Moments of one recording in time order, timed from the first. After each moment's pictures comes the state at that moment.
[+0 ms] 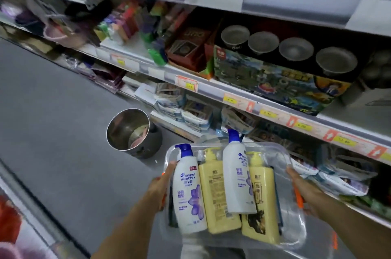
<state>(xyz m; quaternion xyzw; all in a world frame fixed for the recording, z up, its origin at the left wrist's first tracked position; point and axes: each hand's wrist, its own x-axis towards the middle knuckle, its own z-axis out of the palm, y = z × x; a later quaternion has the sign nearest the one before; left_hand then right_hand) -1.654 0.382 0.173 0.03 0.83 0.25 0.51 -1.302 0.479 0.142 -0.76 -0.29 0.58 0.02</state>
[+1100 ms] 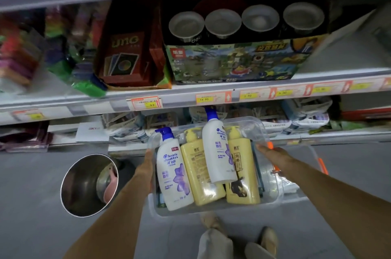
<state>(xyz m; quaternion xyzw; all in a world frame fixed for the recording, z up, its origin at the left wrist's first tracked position) -1.738 0.541 0.130 0.09 0.81 0.14 0.56 -1.403 0.488 0.114 -0.80 -0.17 0.56 0.14</state>
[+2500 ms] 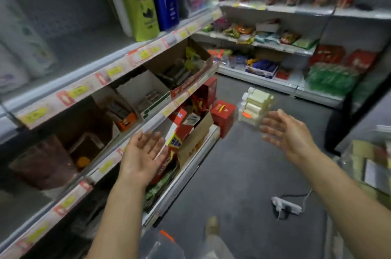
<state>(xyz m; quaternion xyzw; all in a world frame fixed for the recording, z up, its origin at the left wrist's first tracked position) -0.984 0.338 0.371 0.33 0.36 0.15 0.86 -0.826 0.060 0.378 -0.63 0.08 0.13 0.76</state>
